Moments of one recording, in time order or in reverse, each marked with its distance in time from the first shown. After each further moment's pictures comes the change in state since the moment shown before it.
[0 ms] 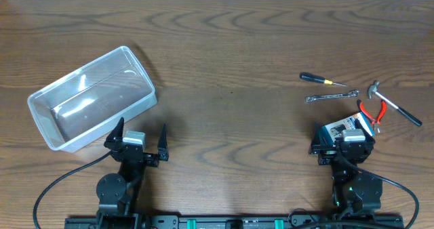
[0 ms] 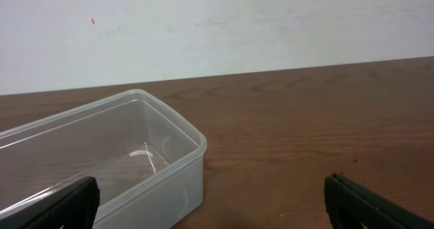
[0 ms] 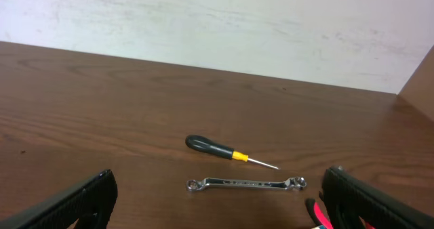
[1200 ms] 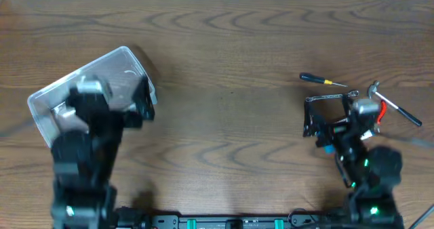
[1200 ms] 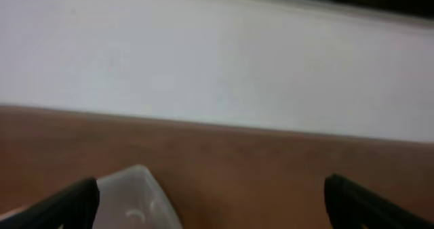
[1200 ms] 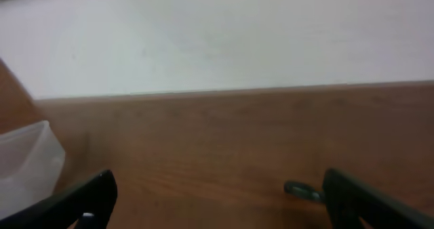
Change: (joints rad) left arm 0.000 0.696 0.846 -0.232 -0.063 -0.211; right arm -0.002 0.531 0.401 0.064 -0.286 0.299
